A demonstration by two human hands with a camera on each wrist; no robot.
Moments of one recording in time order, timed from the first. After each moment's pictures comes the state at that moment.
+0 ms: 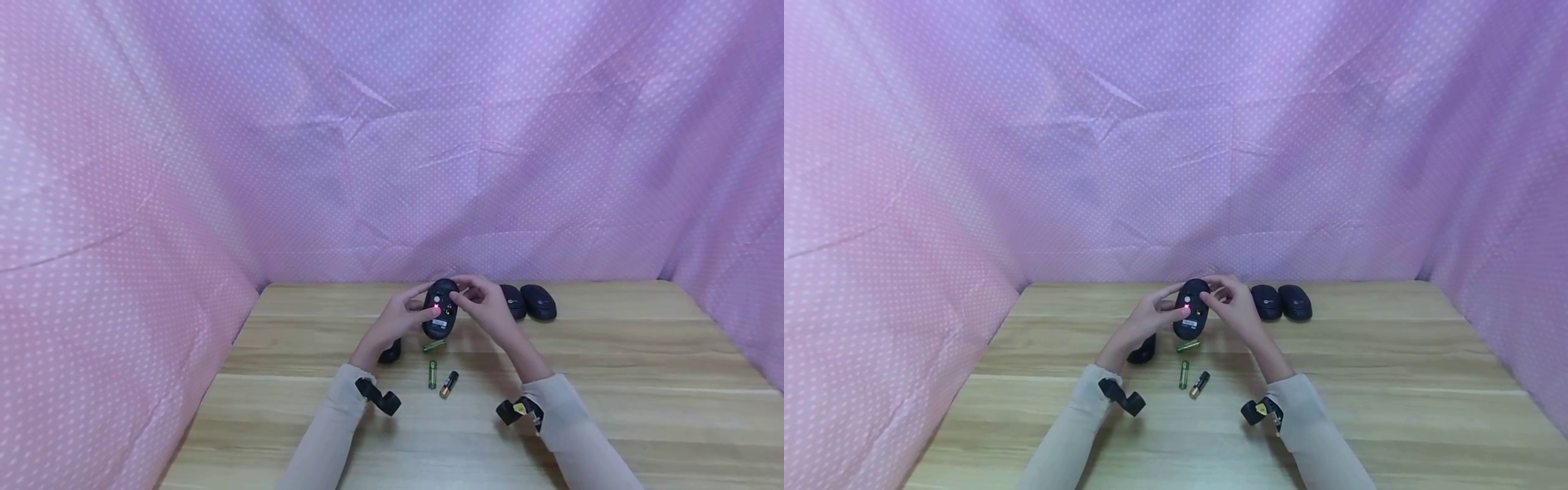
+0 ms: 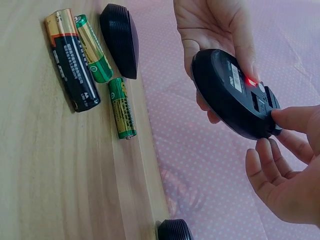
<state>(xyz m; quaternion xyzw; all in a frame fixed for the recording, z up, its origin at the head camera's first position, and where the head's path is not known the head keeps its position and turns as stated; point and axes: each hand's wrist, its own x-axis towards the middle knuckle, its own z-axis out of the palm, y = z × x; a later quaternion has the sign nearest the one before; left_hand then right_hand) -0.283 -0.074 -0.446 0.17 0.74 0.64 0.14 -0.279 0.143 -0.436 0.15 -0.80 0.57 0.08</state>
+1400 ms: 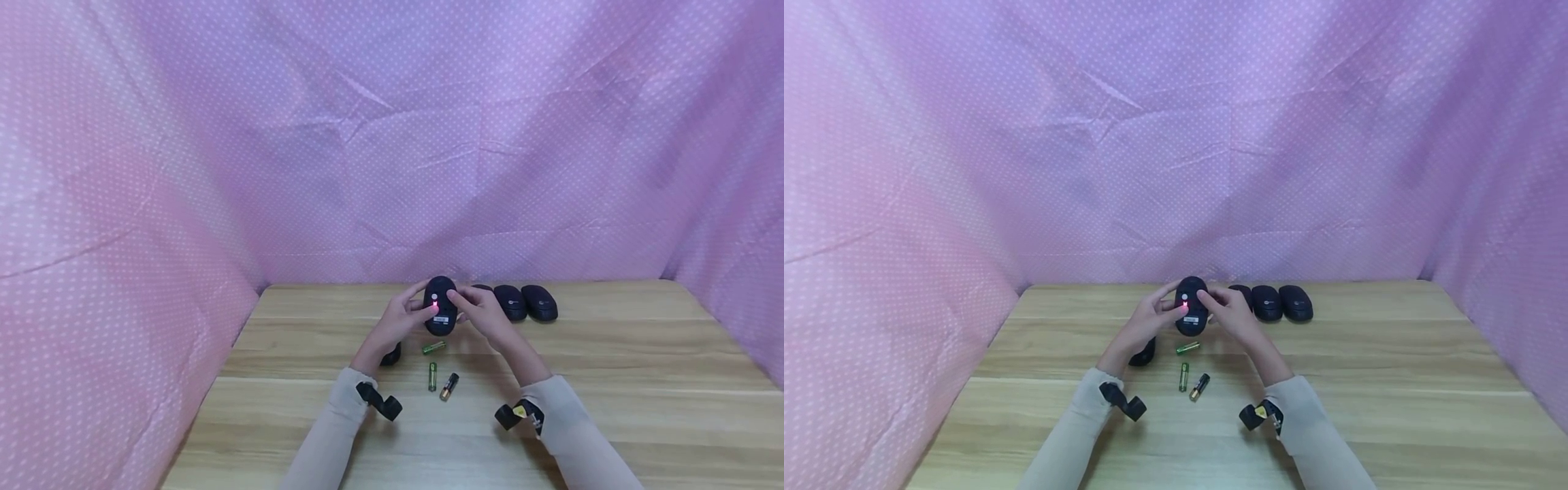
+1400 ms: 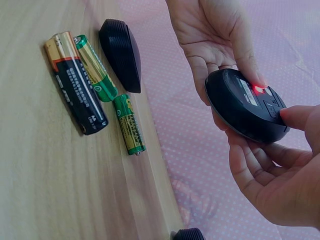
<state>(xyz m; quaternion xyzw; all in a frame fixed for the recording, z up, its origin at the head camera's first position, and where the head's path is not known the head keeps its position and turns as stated) -0.287 -0.070 -0.452 0.18 0.72 0.66 0.11 -0.282 0.139 -0.442 0.12 -0.79 0.61 -0.02</state>
